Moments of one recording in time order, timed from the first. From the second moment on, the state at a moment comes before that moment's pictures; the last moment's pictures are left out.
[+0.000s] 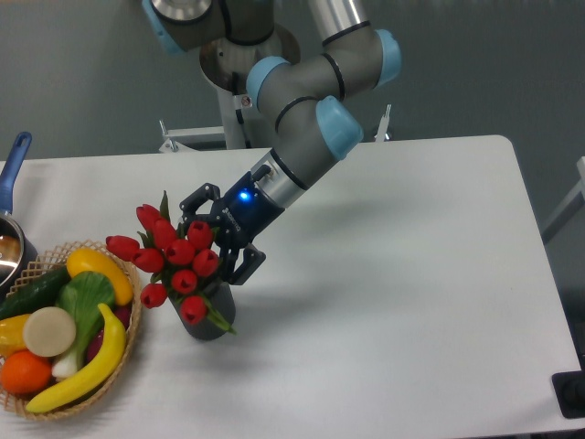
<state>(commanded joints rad) 2.49 -1.81 -1.96 -0.83 0.55 1.40</state>
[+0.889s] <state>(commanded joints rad) 2.48 -1.81 -1.95 -0.83 0.54 1.35</state>
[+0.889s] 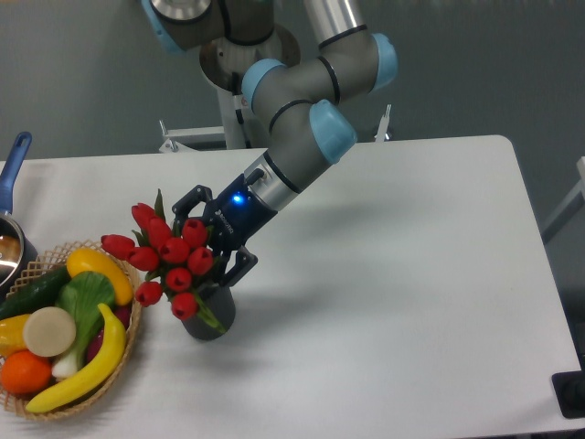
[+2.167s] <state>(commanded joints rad) 2.49 -1.71 -1.88 -0.83 0.48 1.11</state>
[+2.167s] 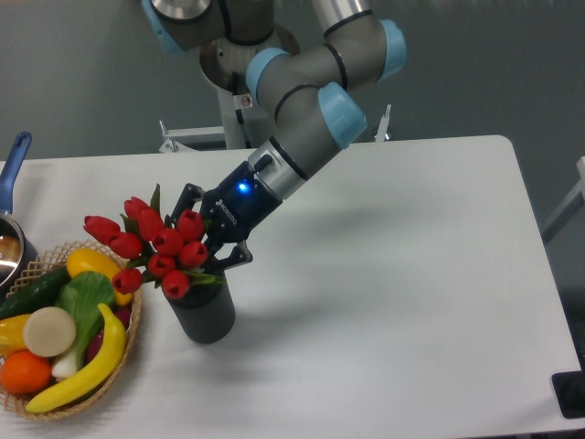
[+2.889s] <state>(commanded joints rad) 2.51 -1.67 -1.76 -0.83 0.48 0.91</state>
